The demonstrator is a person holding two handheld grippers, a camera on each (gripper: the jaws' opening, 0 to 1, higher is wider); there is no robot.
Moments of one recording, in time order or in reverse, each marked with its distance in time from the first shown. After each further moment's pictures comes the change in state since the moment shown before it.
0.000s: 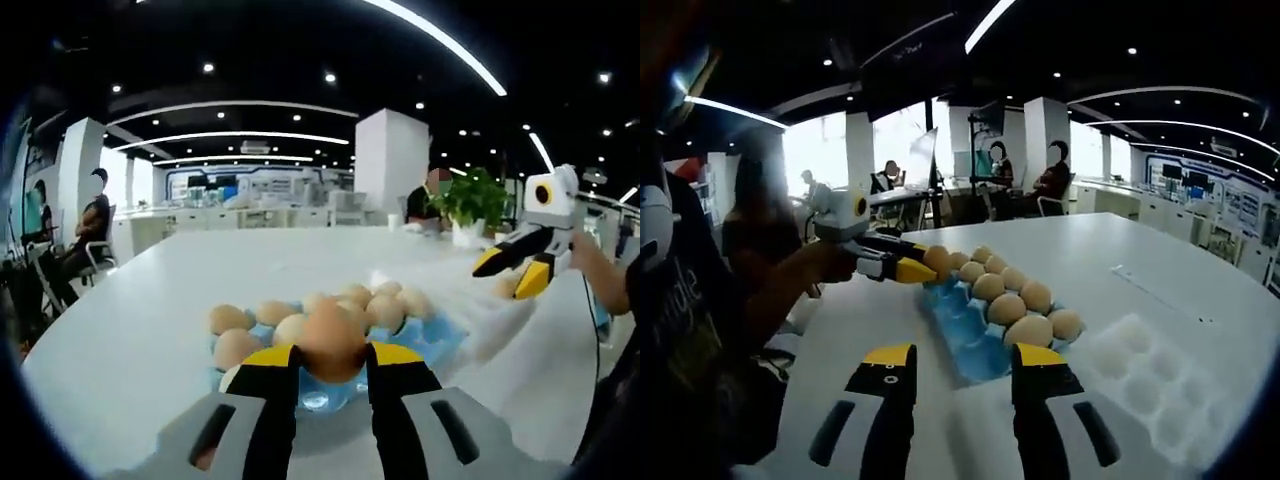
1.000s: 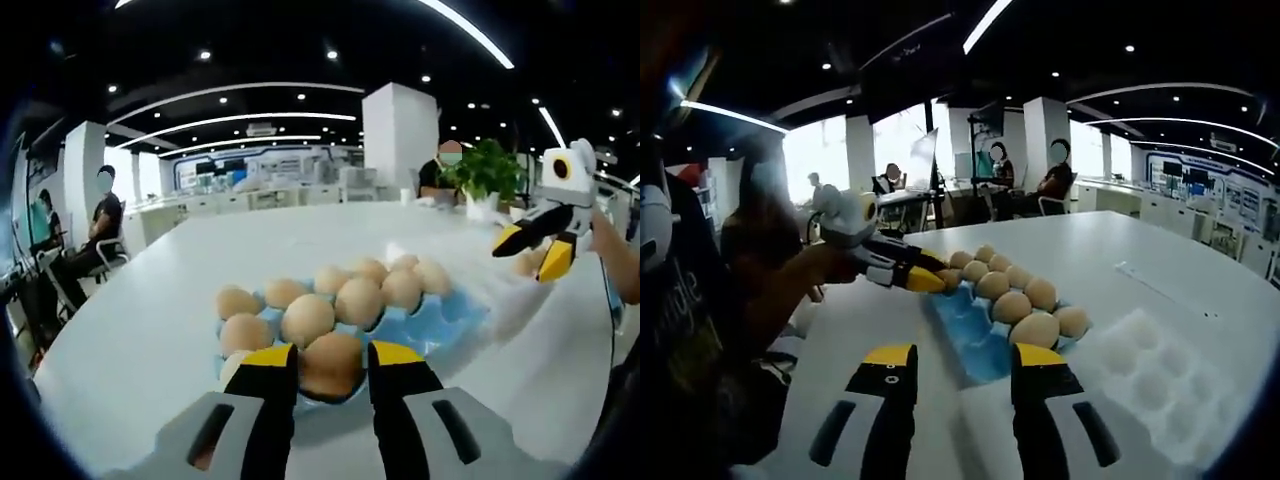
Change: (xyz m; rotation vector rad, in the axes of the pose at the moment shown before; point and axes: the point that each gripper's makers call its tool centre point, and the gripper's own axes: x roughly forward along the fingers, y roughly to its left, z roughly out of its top) left arm 0.003 0.023 -0.010 0.044 0.086 0.064; right arm 0.003 0.002 -0.003 0.014 -0.007 0.009
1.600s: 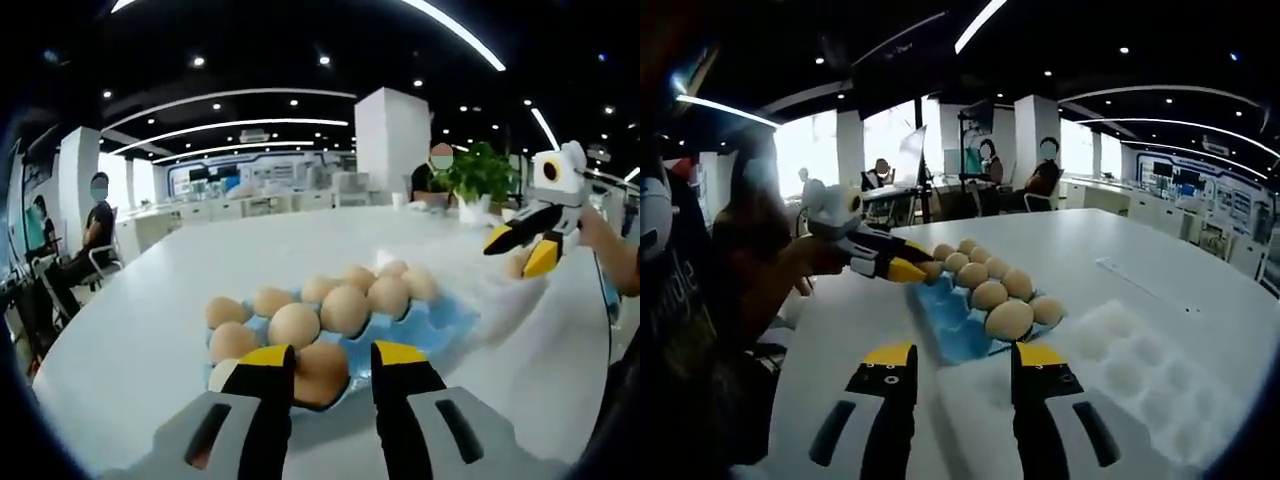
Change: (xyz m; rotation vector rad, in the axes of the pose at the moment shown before) left arm 0.003 -0.029 0.002 0.036 -0.015 -0.034; right arm -0.016 -0.027 -0.010 -0.010 0.029 -0.062
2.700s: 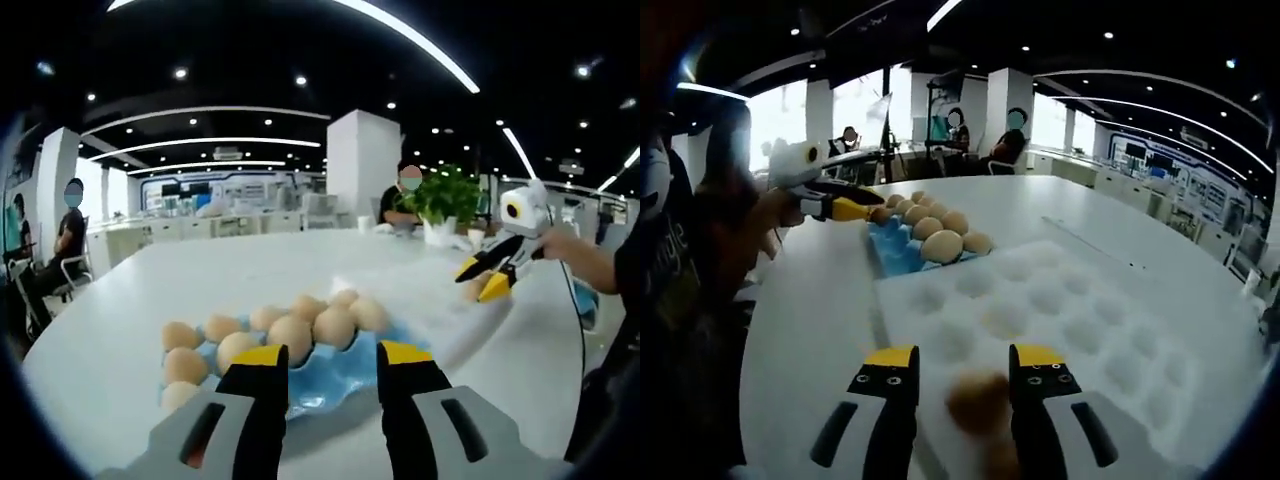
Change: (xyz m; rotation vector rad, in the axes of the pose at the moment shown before) left arm -0.003 -0.042 0.023 -0.020 -0.096 -0.155; right arm -0.059 -0.054 -0.052 -0.008 0.156 -0.158
